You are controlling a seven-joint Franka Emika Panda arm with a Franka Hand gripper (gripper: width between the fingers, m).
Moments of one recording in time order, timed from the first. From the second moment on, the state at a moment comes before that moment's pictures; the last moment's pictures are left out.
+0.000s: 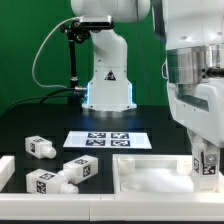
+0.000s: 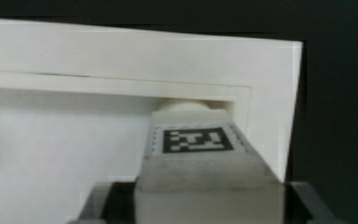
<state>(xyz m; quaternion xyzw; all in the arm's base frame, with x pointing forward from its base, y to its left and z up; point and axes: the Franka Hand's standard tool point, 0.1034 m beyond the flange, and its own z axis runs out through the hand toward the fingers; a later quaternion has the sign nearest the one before) 0.639 0.107 0.074 -0.74 0.67 0.01 0.08</state>
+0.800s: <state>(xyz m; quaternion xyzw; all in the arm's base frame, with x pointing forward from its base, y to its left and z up) 0.630 0.119 0.077 -0.95 0.31 -0.03 0.07</state>
